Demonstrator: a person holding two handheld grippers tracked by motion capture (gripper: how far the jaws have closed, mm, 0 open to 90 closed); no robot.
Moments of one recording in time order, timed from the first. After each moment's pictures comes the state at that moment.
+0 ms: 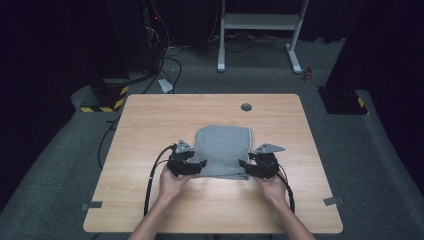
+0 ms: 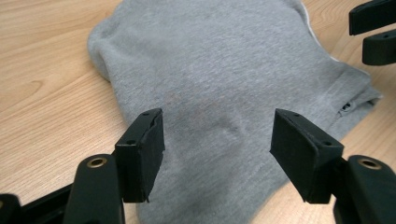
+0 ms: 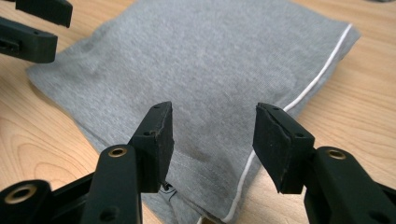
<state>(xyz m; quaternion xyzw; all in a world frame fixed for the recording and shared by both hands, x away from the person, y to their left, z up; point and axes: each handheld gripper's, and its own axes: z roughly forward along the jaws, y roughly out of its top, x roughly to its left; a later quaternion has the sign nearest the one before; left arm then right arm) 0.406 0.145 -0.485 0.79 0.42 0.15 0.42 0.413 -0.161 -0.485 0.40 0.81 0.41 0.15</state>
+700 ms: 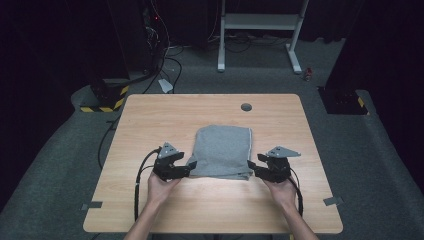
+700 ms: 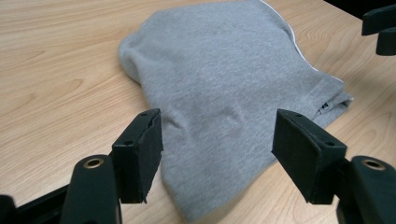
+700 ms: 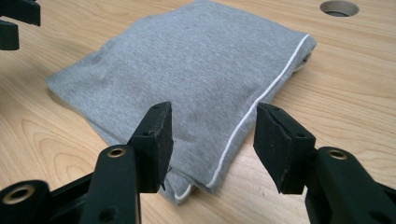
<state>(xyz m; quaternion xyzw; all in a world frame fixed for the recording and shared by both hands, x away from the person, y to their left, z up) 0.381 0.180 -0.472 0.77 0.43 0.15 0.44 0.392 -0.189 -0.471 0.41 0.79 0.43 0.16</state>
